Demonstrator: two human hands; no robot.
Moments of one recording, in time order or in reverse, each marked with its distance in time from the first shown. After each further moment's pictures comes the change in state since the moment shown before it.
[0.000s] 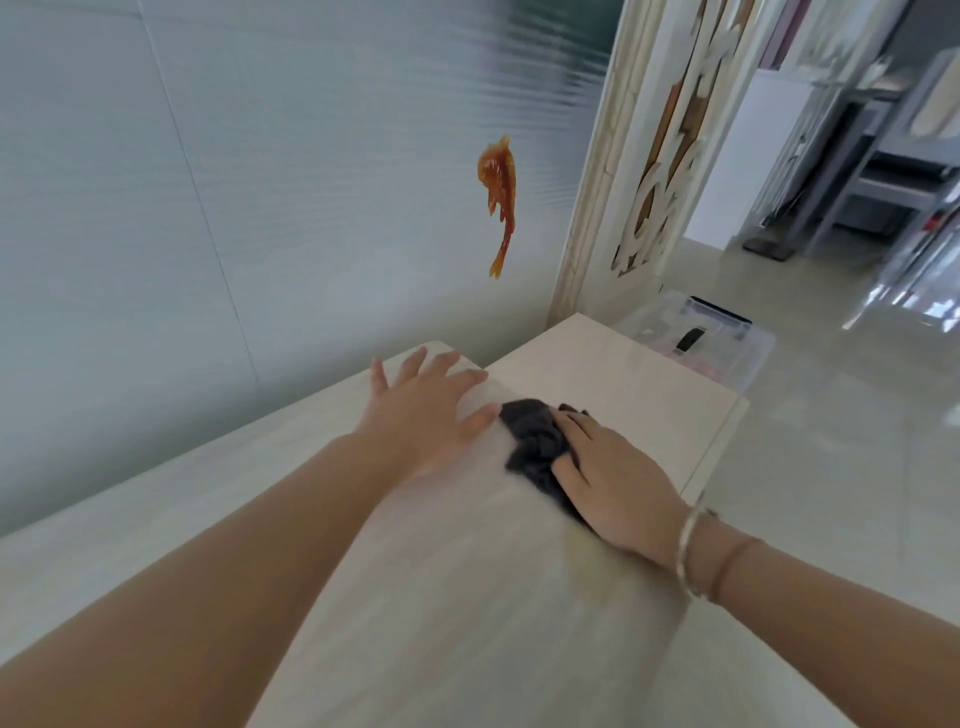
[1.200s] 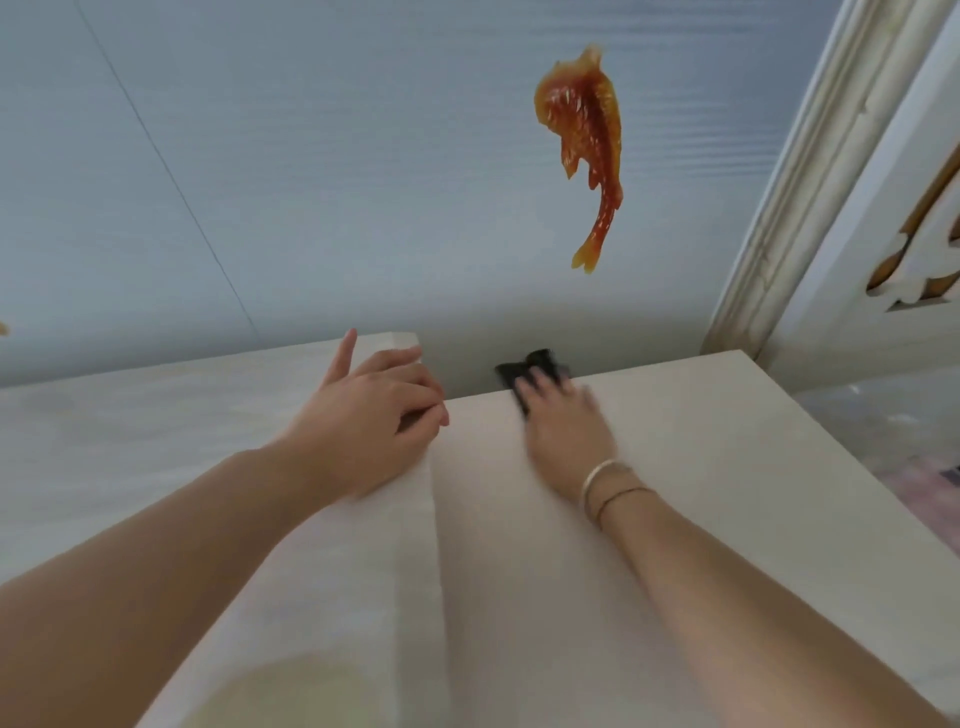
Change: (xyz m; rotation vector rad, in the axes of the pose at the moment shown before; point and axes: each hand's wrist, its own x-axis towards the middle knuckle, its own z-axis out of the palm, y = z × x) left_hand 0.077 0.063 0.046 0.188 0.145 -0.418; right_hand 0.225 0.117 0.150 0.086 -0.131 -0.515
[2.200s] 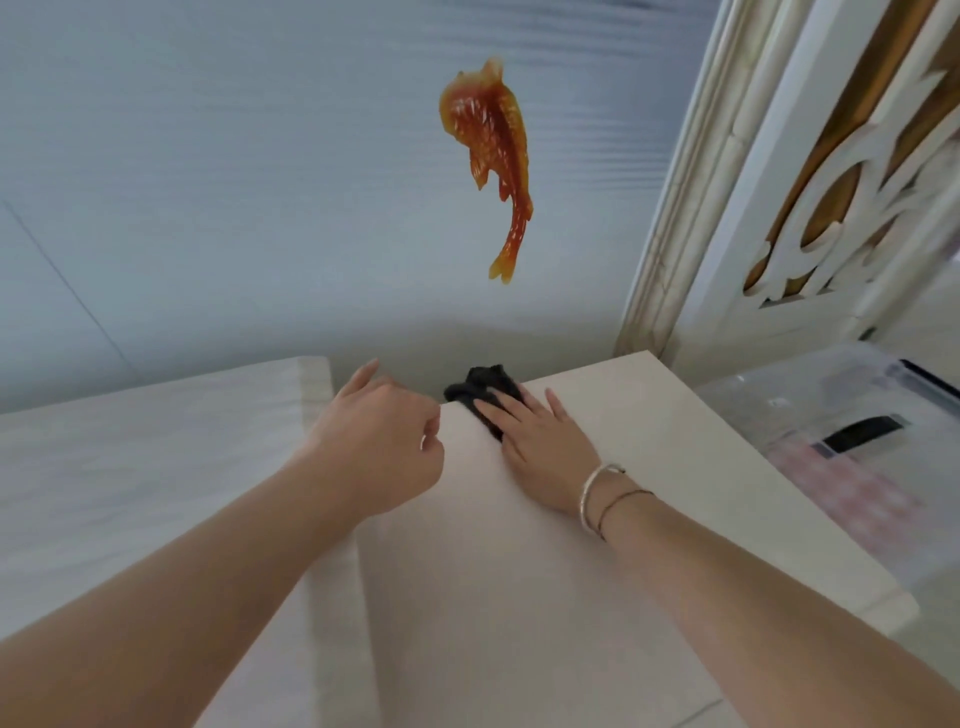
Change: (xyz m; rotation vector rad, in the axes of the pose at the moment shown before) left_hand 0.050 0.039 0.030 -0.023 0.012 0.087; right_hand -0.018 0.043 -0.016 -0.100 -0.091 -0.064
